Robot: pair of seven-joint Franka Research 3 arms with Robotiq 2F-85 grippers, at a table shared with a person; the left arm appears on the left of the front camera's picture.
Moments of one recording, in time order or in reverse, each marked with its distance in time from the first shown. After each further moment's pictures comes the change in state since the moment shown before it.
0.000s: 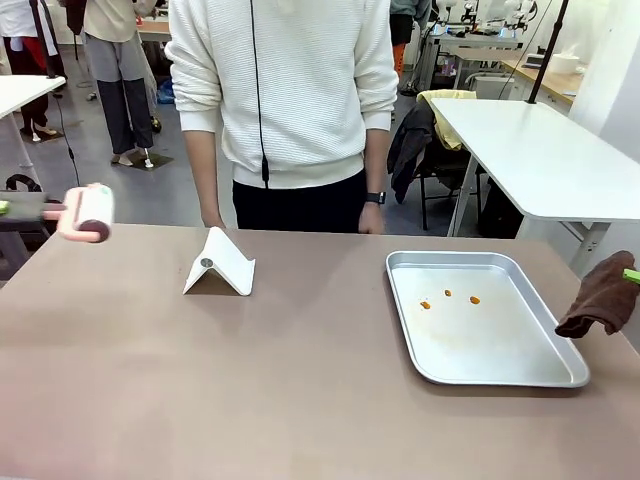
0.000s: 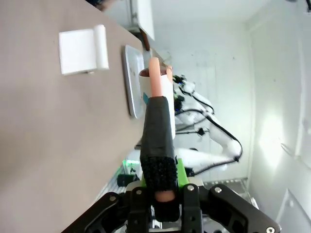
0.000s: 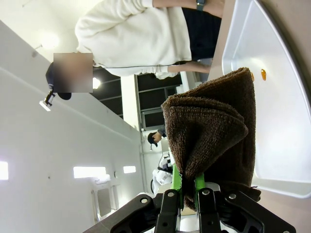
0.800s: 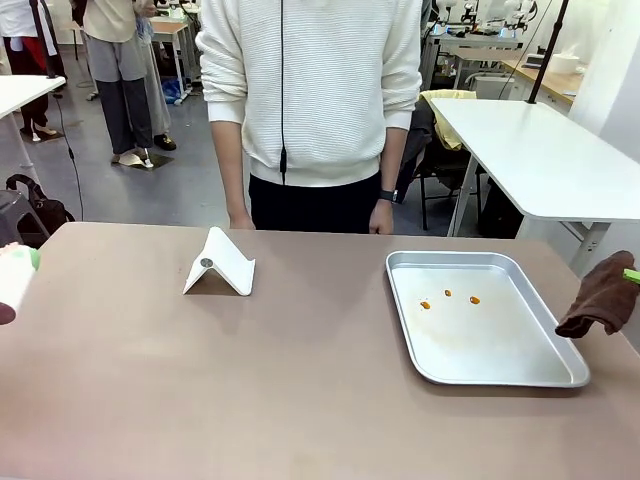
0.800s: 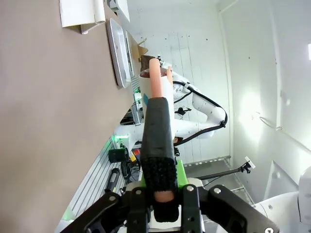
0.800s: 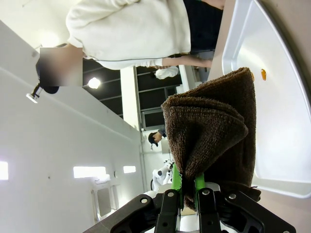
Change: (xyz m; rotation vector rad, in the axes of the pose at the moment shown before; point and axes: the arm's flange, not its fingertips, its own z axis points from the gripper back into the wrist) left arm -0.087 0.075 0.052 -0.145 0.070 -0.038; right arm 0.000 0.000 0.000 0.000 0.001 0.000
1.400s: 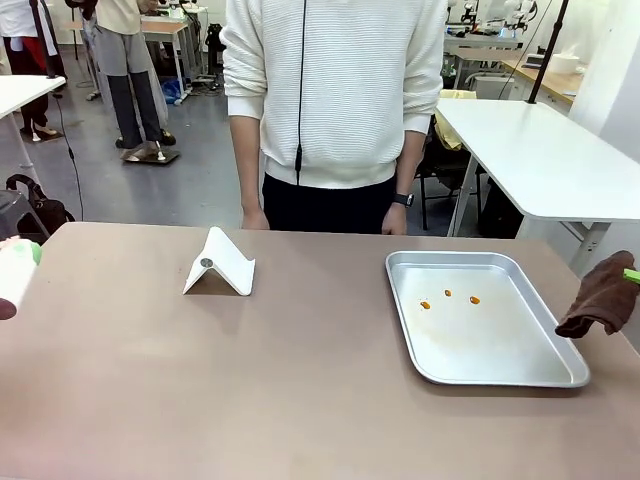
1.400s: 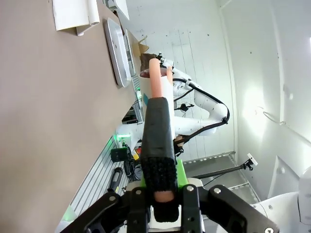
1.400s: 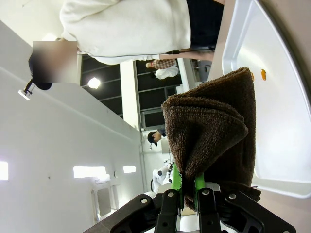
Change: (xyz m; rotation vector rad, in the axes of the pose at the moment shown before) left arm 0.005 -0.013 -0.004 0.013 0.016 -0.032; right arm 0.000 0.000 0.000 0.000 0.000 0.000
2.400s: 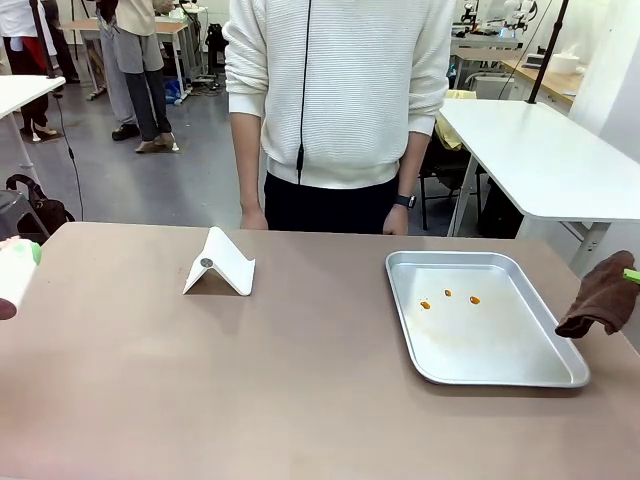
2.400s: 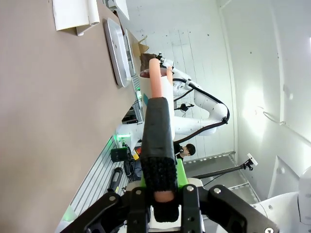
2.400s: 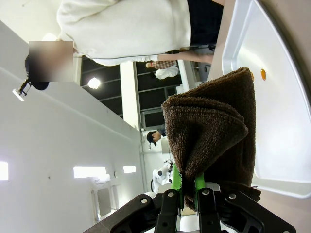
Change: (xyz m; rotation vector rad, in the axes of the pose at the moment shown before) left arm 0.000 0.000 0.000 0.000 0.000 0.000; right arm 0.000 -0.001 0.000 0.000 0.000 -0.003
